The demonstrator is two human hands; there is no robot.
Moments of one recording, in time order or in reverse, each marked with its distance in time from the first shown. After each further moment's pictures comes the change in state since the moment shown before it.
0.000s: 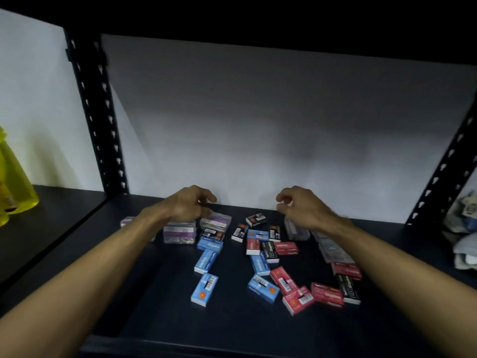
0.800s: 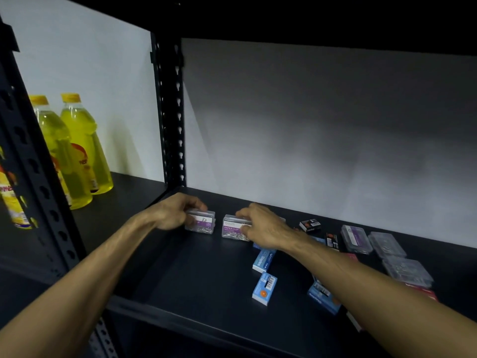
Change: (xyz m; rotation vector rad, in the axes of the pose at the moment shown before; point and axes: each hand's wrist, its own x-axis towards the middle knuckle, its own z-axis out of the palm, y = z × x) left_hand -0.093 -0.117 -0.041 -0.203 0.054 -0.150; right_hand 0.015 -0.157 0.109 -0.001 -0.234 -0.346
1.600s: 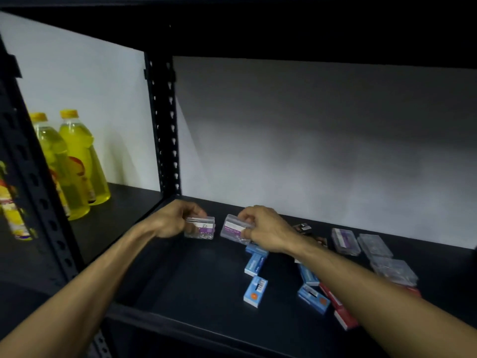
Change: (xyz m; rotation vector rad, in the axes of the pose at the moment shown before) left_hand -0.011 0.024 0.006 -0.099 0.024 0.031; right_hand -0.031 0.000 -0.030 0.220 0.049 0.046
